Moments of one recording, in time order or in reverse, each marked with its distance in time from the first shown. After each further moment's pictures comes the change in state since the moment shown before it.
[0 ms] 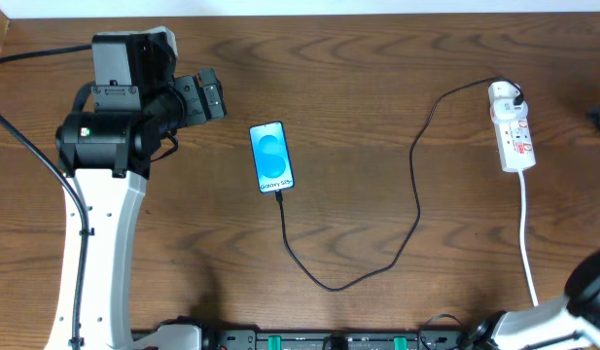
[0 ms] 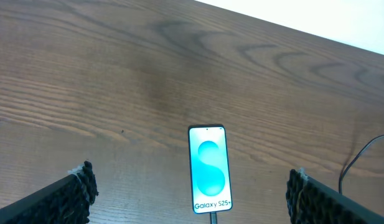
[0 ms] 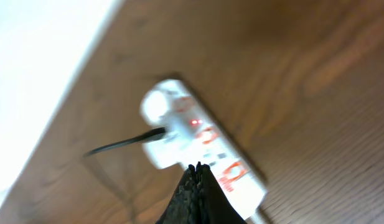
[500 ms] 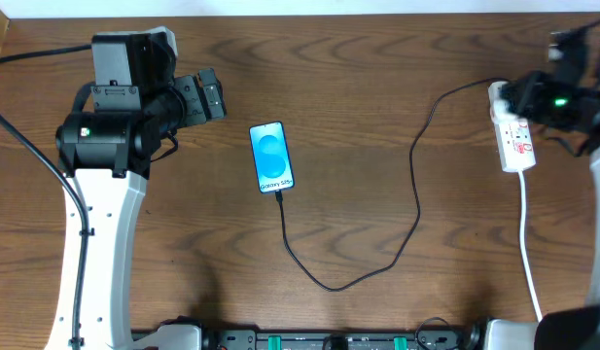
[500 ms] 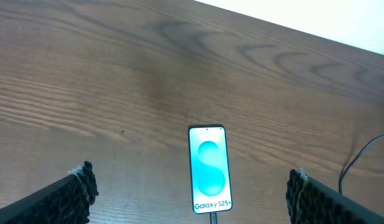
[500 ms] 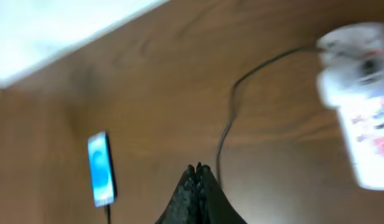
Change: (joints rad) left arm 0.000 0.000 0.000 0.000 0.000 0.000; right arm 0.437 -0.261 0.001 -0.227 -0.018 -0.161
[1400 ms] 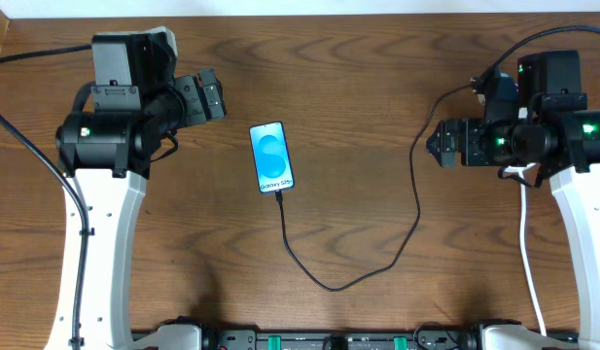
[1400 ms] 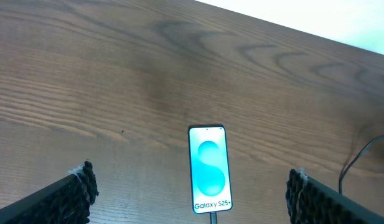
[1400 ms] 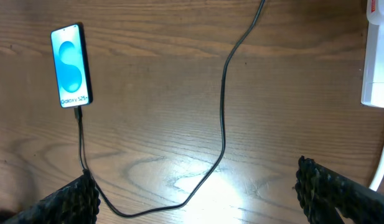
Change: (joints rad) left arm 0.000 0.000 0.000 0.000 0.000 0.000; right arm 0.257 -0.100 -0.001 -0.306 0.230 -0.087
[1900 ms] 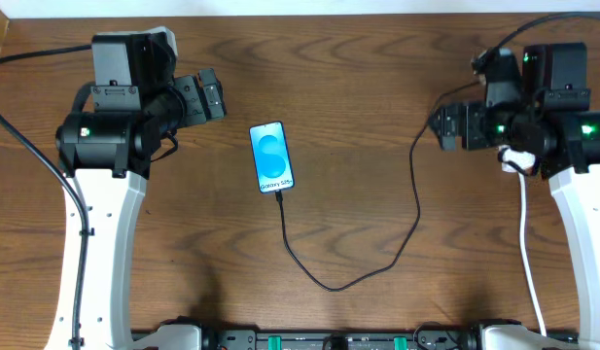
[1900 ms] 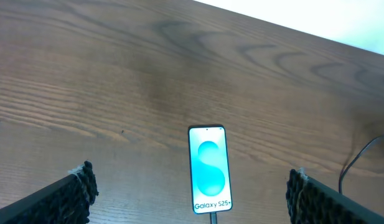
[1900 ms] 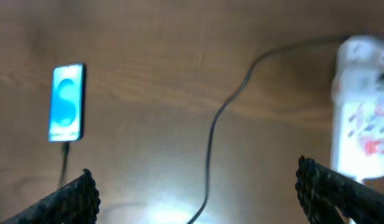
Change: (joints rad) left arm 0.000 0.000 0.000 0.000 0.000 0.000; right arm 0.000 -0.006 -0.016 0.214 0.035 -0.092
